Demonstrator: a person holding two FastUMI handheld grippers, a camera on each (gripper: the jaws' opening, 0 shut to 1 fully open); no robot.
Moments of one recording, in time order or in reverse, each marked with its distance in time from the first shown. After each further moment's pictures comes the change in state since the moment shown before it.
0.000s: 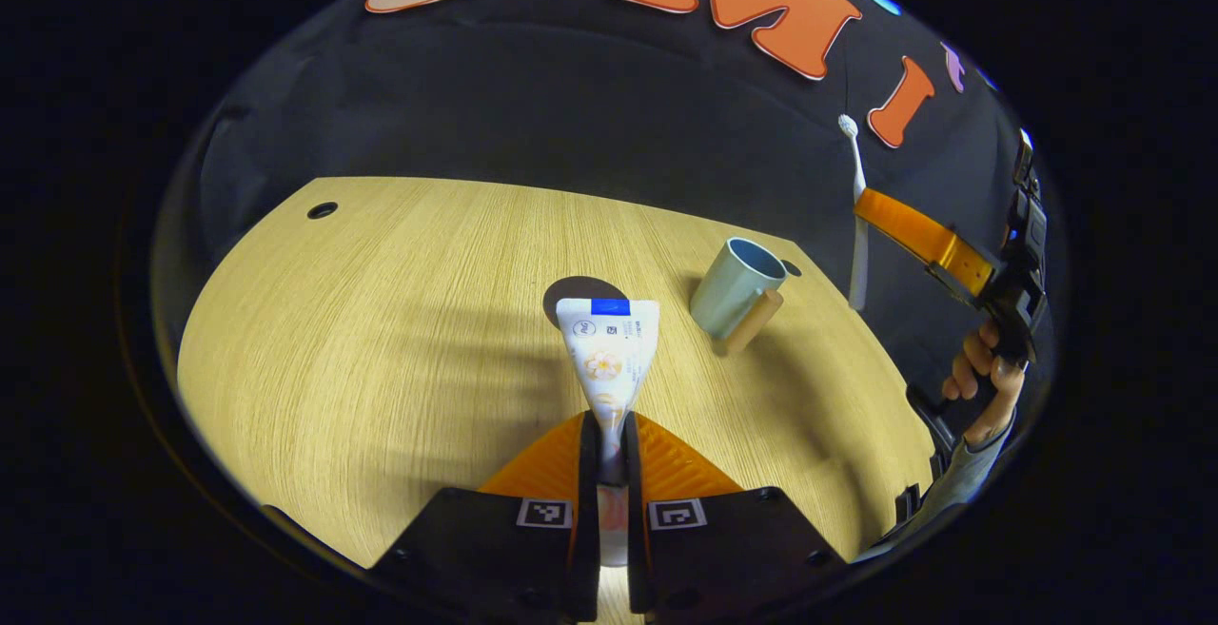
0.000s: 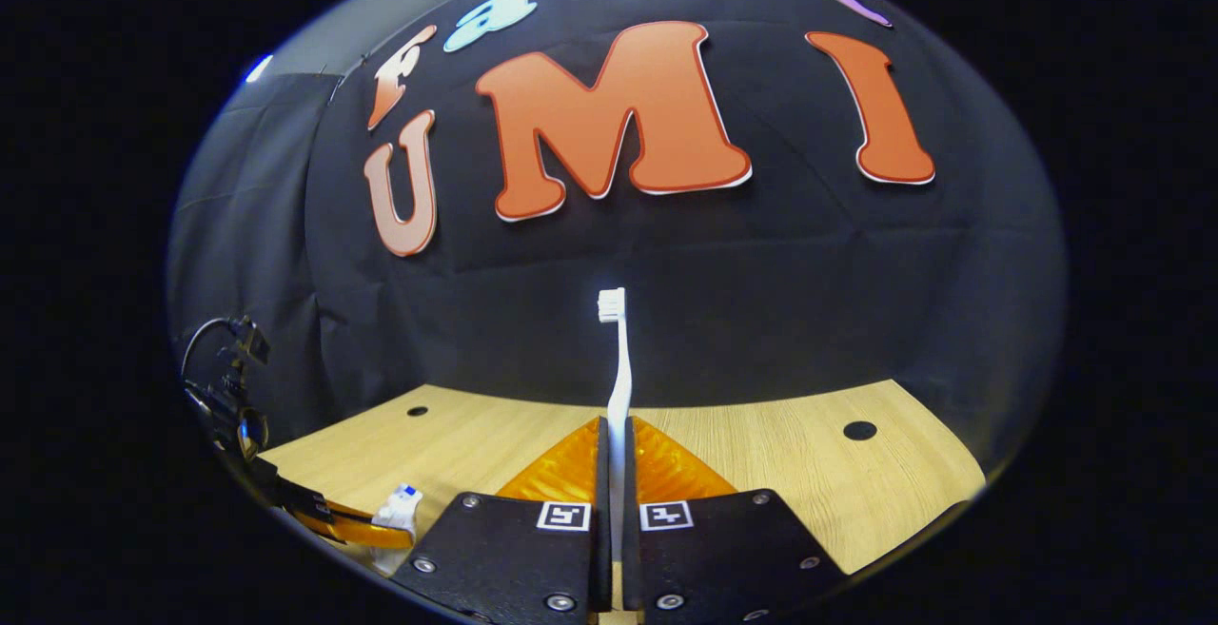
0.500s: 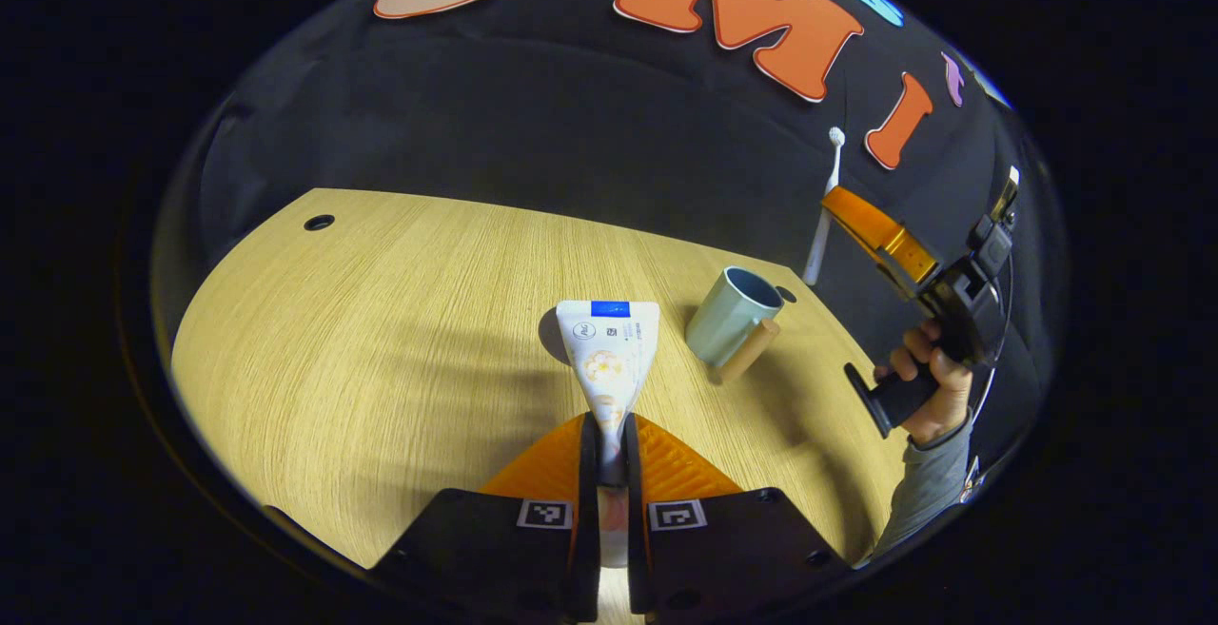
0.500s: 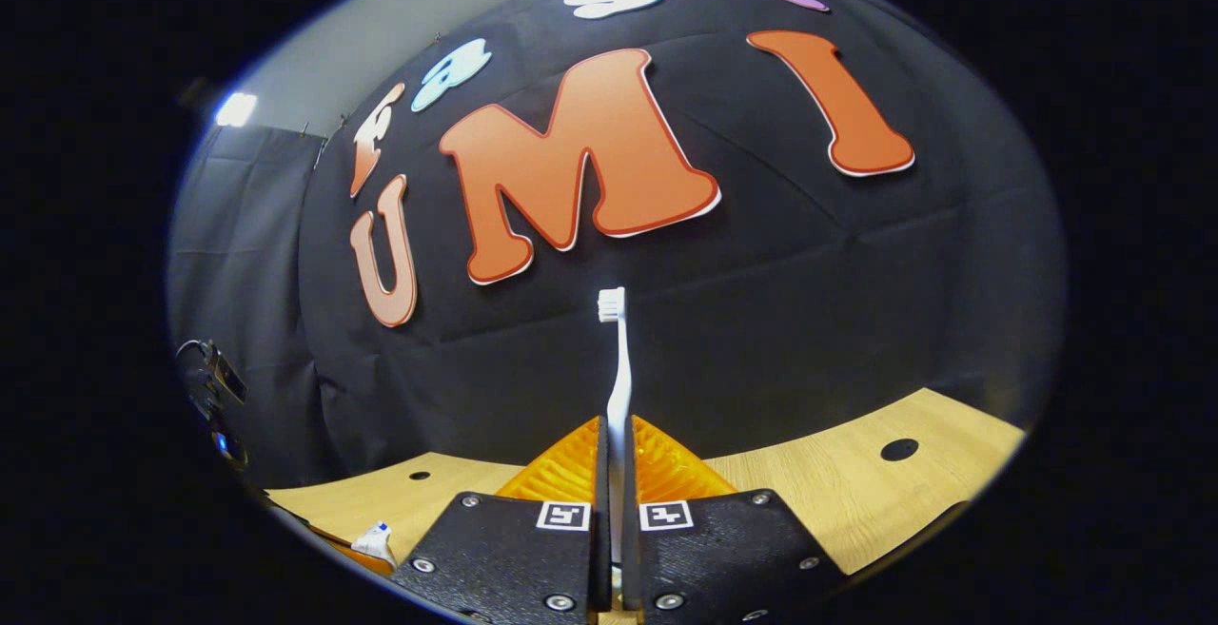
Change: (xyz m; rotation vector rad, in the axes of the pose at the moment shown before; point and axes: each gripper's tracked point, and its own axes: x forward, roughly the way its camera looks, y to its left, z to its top) left arm -0.018 -0.002 0.011 -0.023 -0.099 -0.017; right arm 0.049 -0.031 0.006 0.124 -0.205 0.032
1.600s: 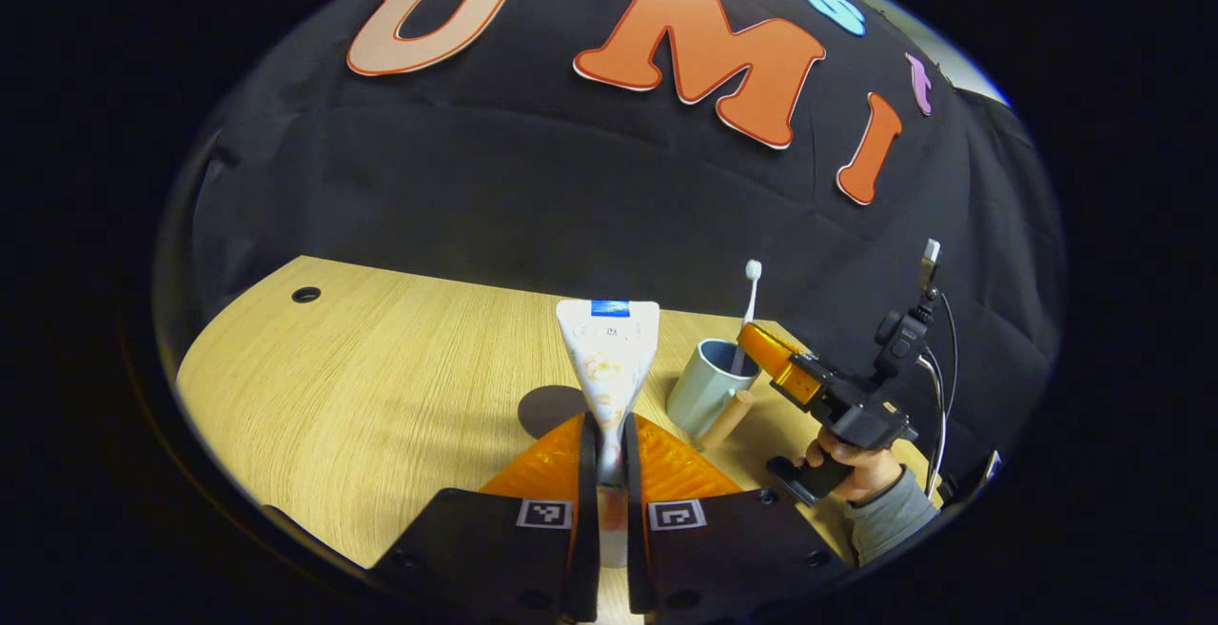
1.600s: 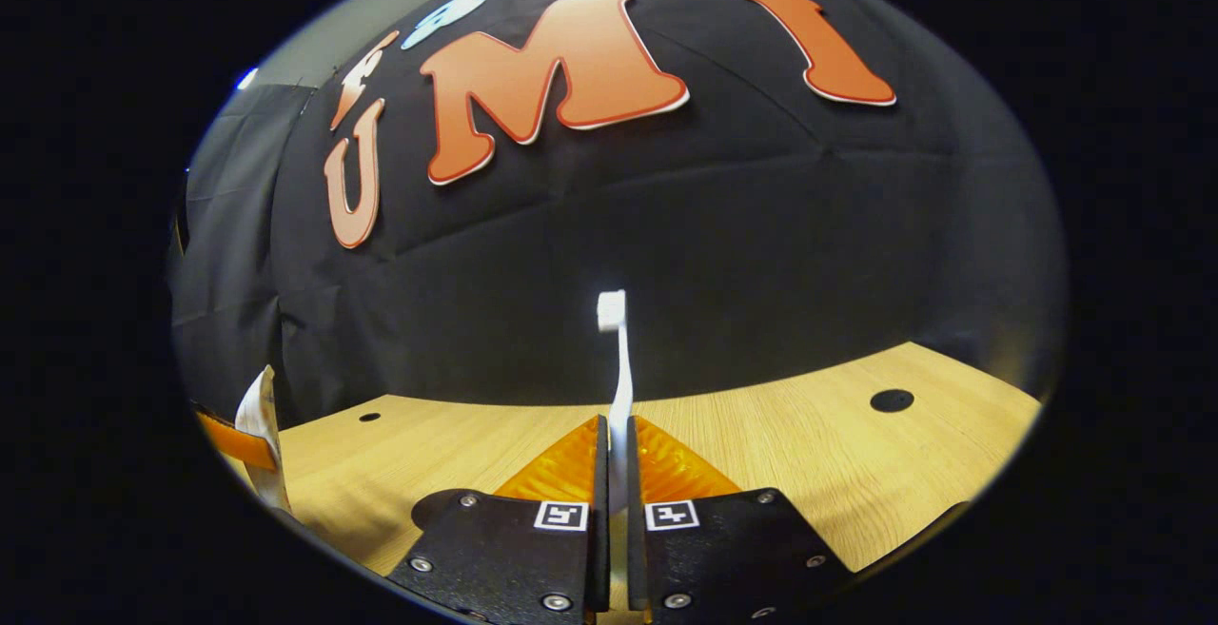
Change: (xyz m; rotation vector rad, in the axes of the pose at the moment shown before) left arm -0.069 -0.053 0.110 0.070 -0.221 -0.002; right arm 0.004 -0.047 -0.102 -0.057 0.198 -0.100
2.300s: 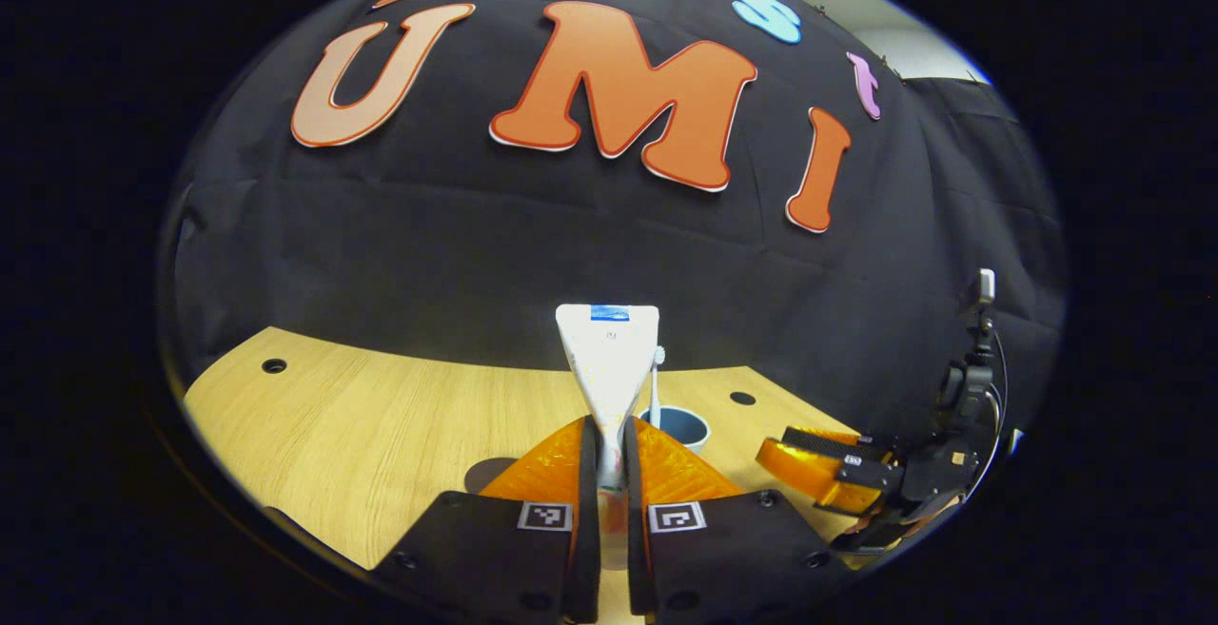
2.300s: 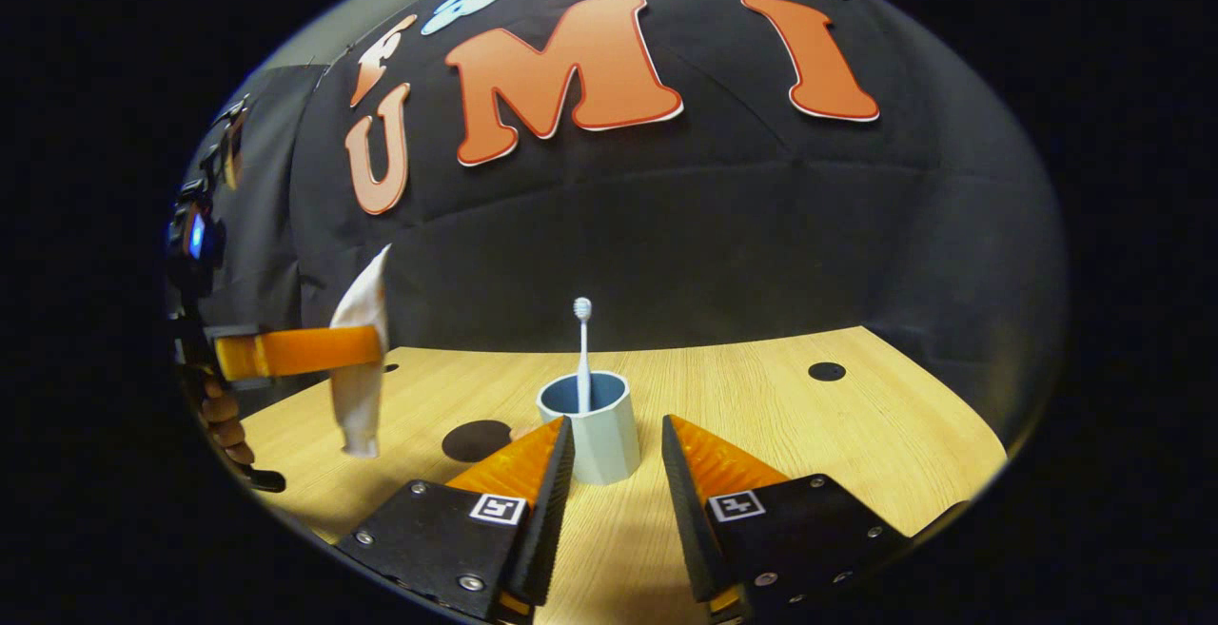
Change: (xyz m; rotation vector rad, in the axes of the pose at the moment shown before) left arm 0.031 -0.083 0.054 0.099 -0.218 -0.090; right arm -0.123 -0.004 0.003 -0.099 0.107 0.003
